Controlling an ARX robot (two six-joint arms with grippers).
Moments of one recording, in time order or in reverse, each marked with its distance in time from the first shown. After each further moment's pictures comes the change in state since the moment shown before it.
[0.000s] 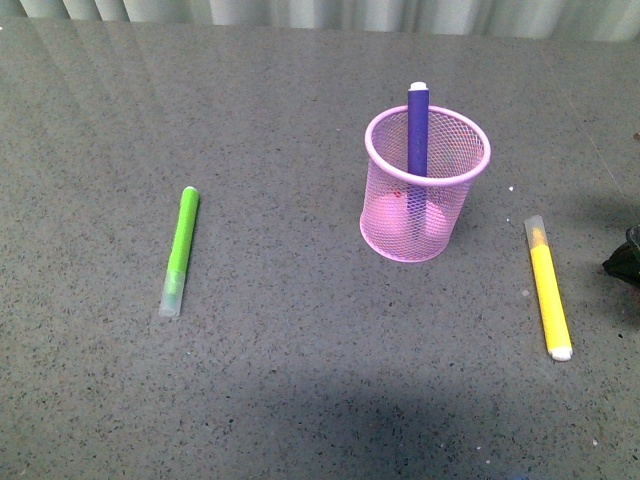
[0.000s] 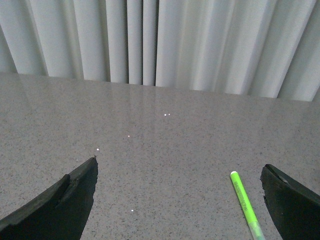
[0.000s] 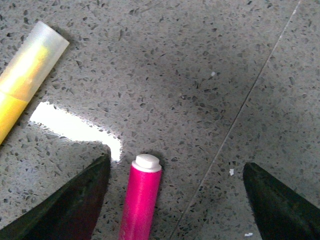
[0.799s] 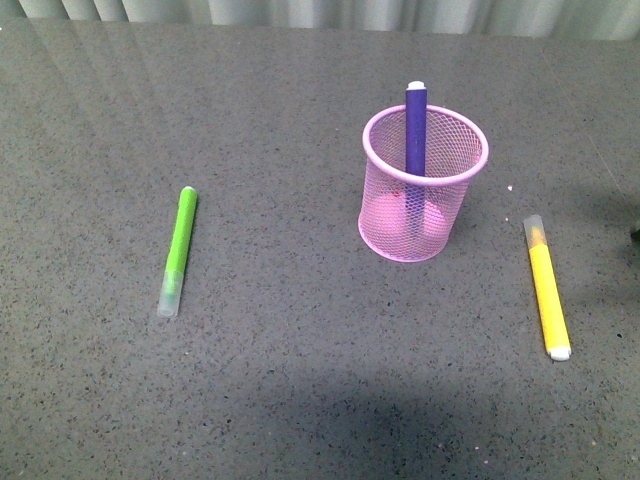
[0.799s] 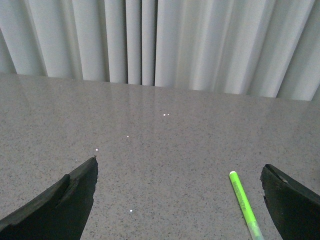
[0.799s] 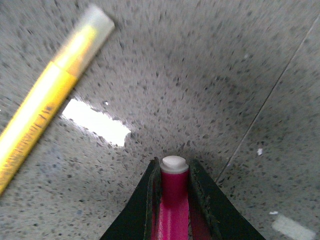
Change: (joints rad) left arm 0.000 0.000 0.000 0.000 0.000 0.000; right arm 0.005 -0.137 0.039 -0.125 -0.132 0.060
